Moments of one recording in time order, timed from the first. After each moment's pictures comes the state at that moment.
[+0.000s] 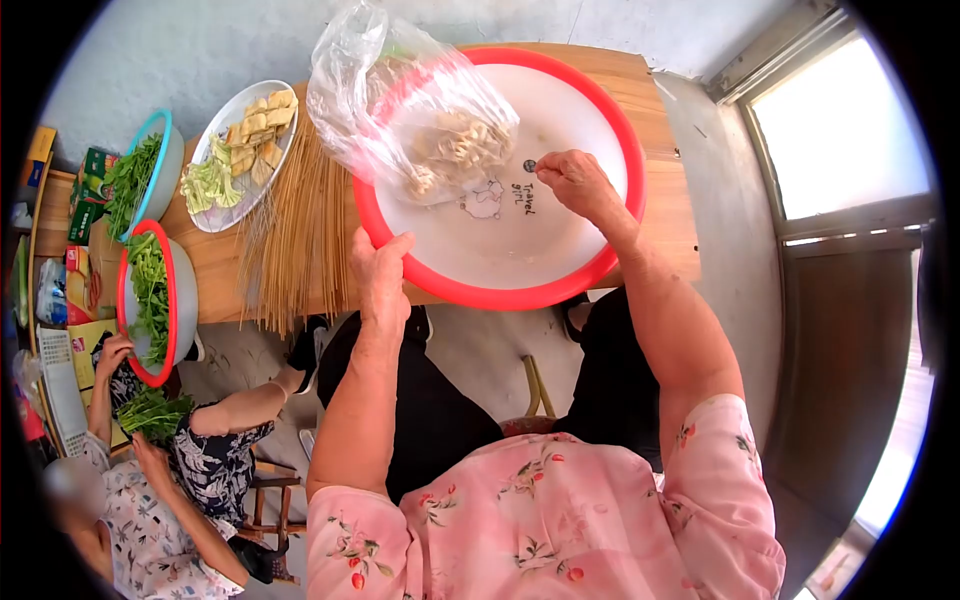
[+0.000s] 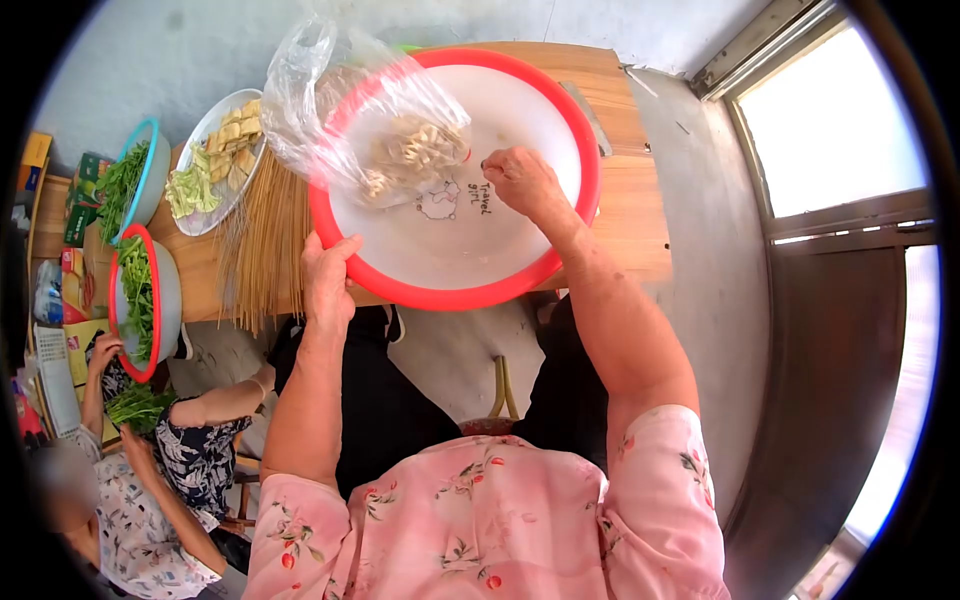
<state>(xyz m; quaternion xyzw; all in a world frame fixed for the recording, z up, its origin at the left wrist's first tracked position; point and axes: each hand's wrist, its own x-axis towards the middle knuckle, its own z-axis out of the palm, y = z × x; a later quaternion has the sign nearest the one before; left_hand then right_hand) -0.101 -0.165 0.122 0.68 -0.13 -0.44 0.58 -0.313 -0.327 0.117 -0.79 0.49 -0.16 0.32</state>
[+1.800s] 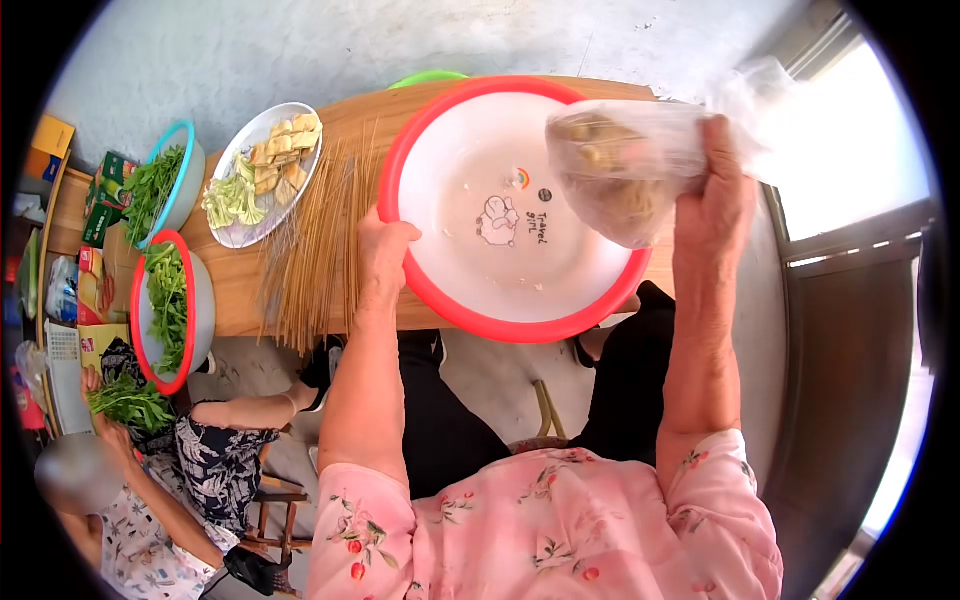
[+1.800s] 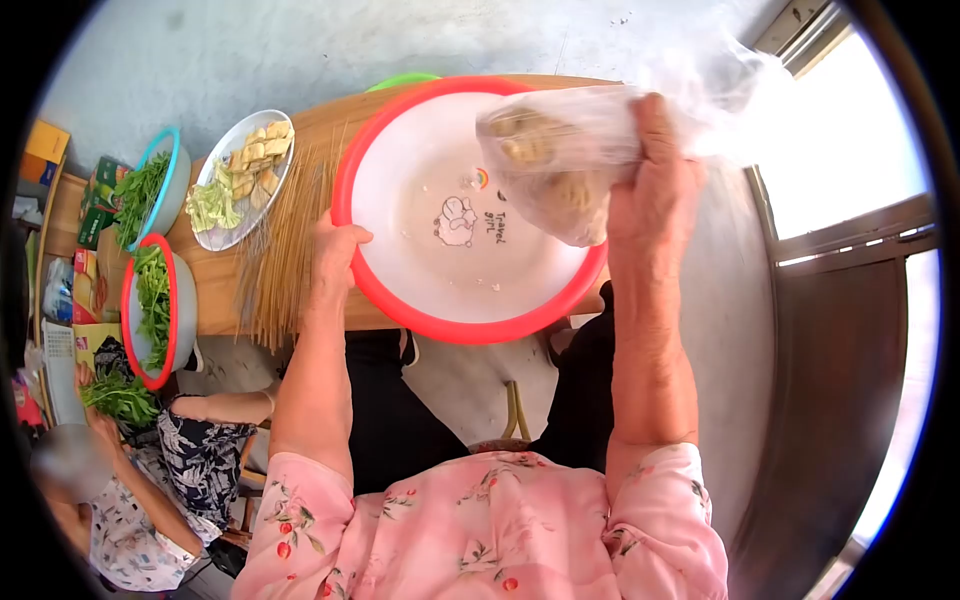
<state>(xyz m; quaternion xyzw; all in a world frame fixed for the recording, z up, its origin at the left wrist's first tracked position) -0.059 -0.211 0.117 0.66 -0.20 -0.43 0.58 -0.335 -0.292 0.260 -0.35 0.36 -0.71 0.49</state>
